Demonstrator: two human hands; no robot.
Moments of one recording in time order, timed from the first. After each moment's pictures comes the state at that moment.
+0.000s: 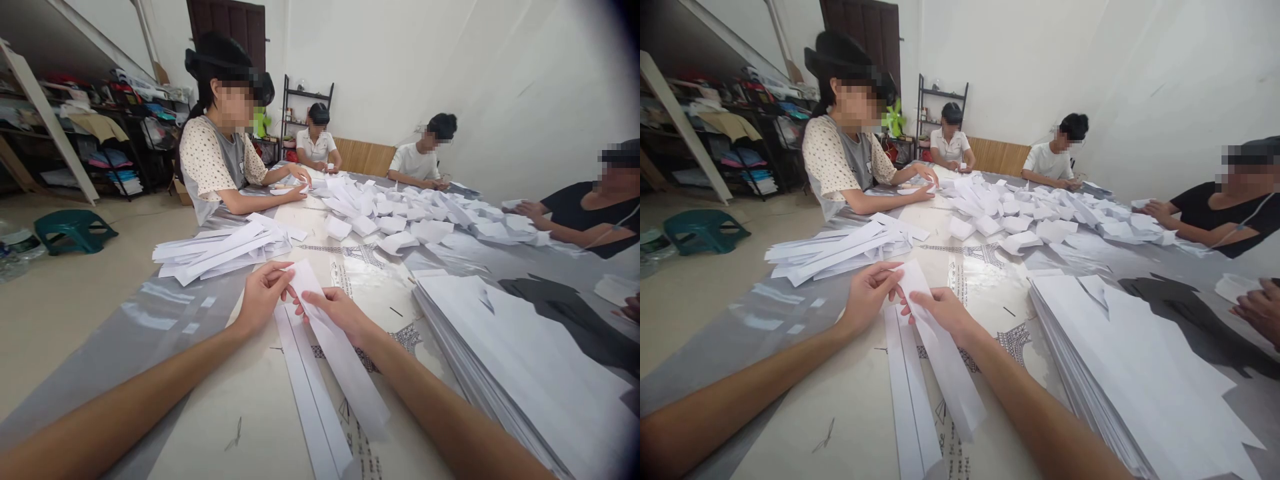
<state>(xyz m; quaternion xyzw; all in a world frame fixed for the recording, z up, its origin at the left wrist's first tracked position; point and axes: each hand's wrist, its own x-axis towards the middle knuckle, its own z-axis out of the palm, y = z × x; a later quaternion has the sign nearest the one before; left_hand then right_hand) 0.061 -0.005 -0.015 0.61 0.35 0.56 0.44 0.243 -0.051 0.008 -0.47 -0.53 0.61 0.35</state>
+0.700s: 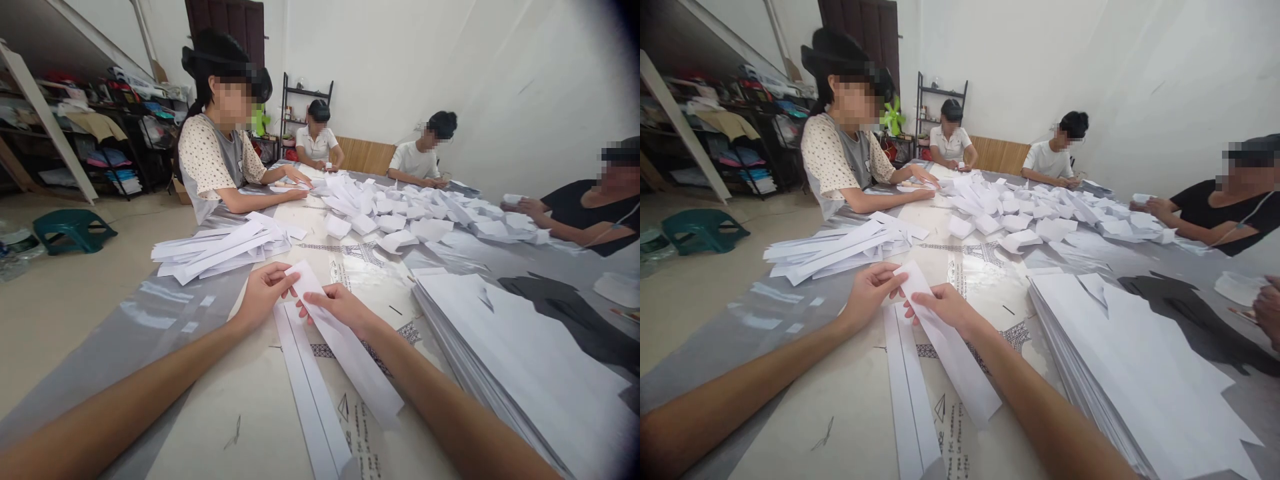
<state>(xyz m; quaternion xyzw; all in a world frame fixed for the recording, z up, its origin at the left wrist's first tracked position) 0.058 -0.002 -0.013 0.63 0.34 0.52 0.47 0.254 -0.047 0.012 -0.46 -0.56 0.61 0.32</state>
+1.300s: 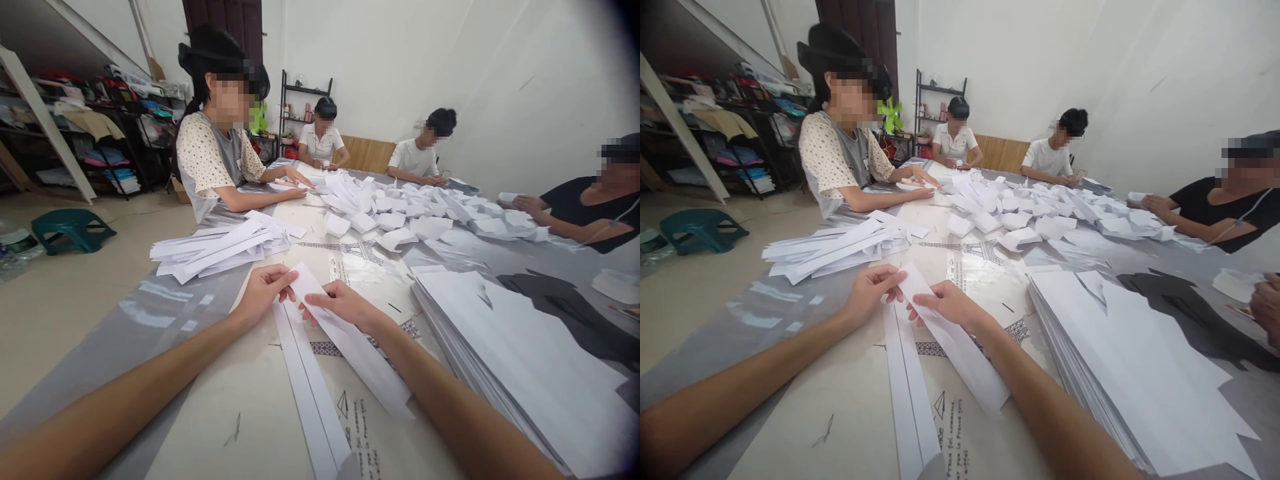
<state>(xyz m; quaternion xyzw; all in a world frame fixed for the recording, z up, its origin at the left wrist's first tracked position) 0.056 0.004 -0.016 0.63 0.32 0.47 0.52 0.264 -0.043 0.014 -0.47 -0.61 0.58 0.27</state>
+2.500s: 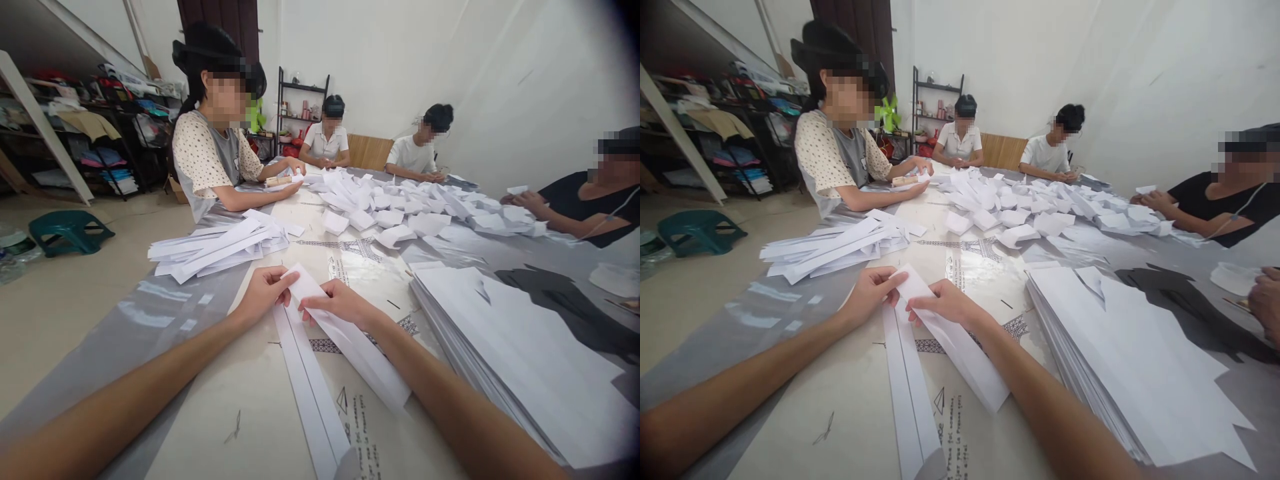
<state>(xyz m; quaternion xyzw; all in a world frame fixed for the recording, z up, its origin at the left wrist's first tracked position) 0.056 0.000 -0.012 0.67 0.36 0.42 0.50 0.261 -0.043 0.012 -0.45 -0.64 0.56 0.26</state>
